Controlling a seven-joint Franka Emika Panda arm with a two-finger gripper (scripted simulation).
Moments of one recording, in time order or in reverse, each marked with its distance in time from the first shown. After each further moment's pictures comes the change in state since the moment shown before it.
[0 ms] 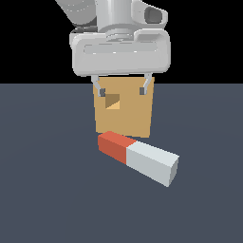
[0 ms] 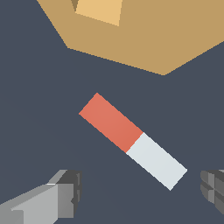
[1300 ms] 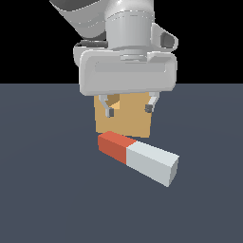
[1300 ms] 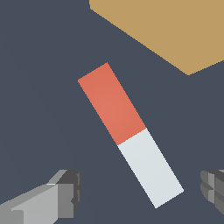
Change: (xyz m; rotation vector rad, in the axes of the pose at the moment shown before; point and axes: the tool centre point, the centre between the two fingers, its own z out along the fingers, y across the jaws) arm -0.022 0.017 0.039 0.009 0.018 -0.319
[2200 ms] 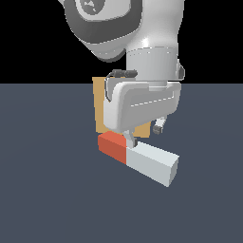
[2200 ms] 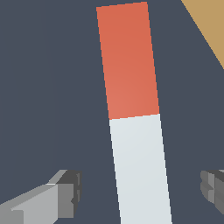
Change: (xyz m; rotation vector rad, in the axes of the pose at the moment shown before) arm -0.028 0.025 0.053 0.014 0.023 -0.431
